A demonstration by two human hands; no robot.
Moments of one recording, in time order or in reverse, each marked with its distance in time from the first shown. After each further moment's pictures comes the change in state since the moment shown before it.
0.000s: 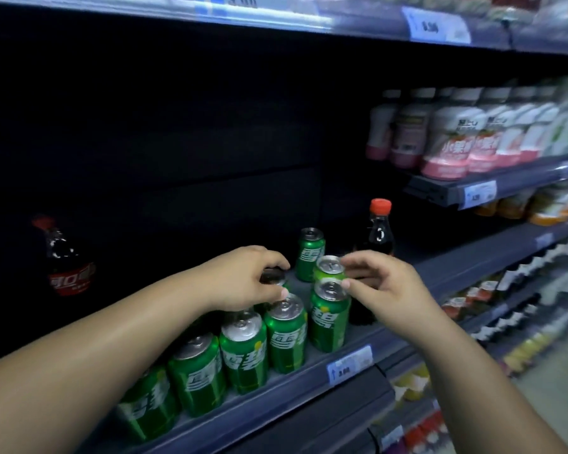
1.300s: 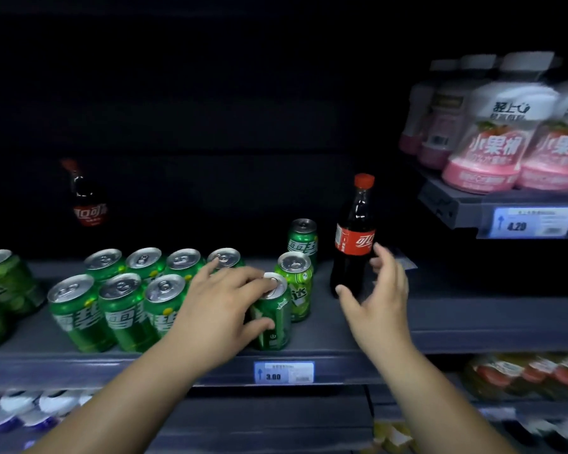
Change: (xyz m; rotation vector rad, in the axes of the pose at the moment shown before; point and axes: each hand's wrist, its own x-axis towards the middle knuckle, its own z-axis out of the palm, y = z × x) left_hand 0.005 0.113 0.107 0.315 0.430 -0.374; right_hand 0.048 0.138 -0.031 -0.012 0.094 -0.121
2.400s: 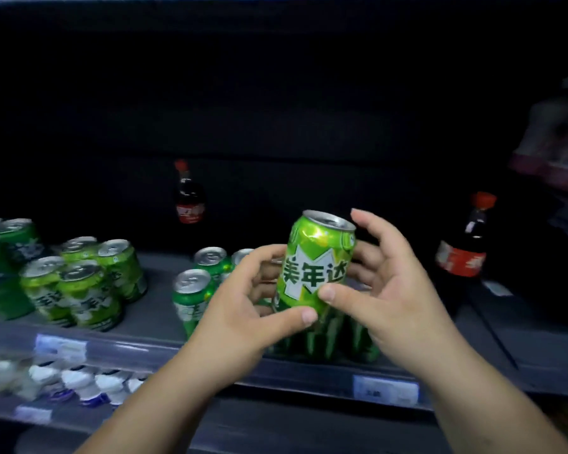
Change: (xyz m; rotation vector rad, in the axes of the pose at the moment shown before) left_hand -0.071 -0.052 -0.084 -1.178 0.245 -0.298; right_hand -0.027 -0.185 0.045 0.703 -0.551 -0.046
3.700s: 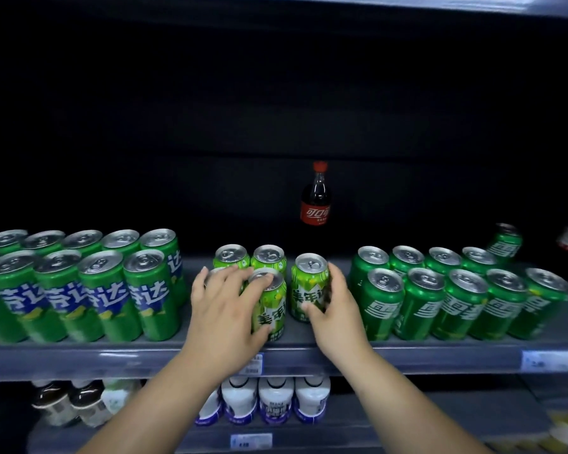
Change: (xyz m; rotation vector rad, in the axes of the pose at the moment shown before) left_hand -0.025 -0.124 -0.337 1.222 -0.017 0.253; right_hand 0.076 0.137 0.332 -0.542 0.324 0.302
